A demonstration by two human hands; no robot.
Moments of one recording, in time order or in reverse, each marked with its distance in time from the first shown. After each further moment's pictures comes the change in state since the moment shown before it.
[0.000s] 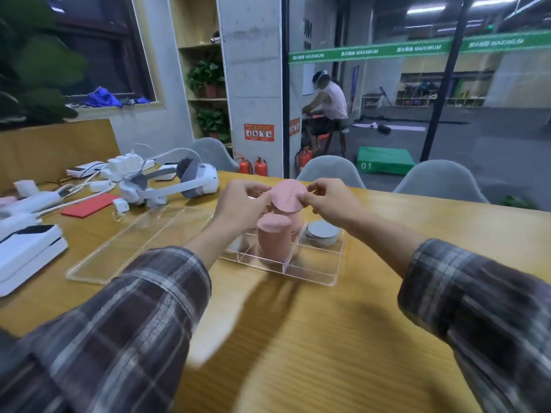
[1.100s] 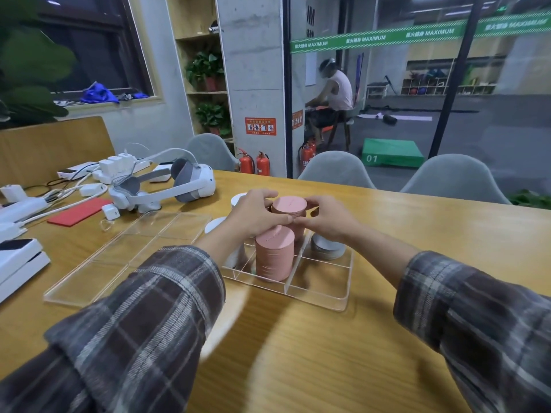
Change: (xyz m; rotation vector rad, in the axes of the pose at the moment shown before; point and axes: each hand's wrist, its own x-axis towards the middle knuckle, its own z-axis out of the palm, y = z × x) left_hand 0.061 -0.029 0.034 0.215 -0.342 -0.124; right_hand 0.064 0.061 0.039 -0.142 -0.158 -0.036
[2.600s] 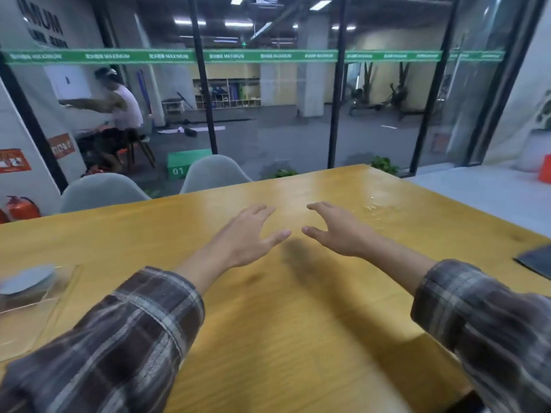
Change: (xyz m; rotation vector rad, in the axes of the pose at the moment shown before) left_hand -0.138 0.300 0.322 0.251 -0.379 0.862; right_hand -0.416 0.183 -0.284 -0.456 0.314 0.589
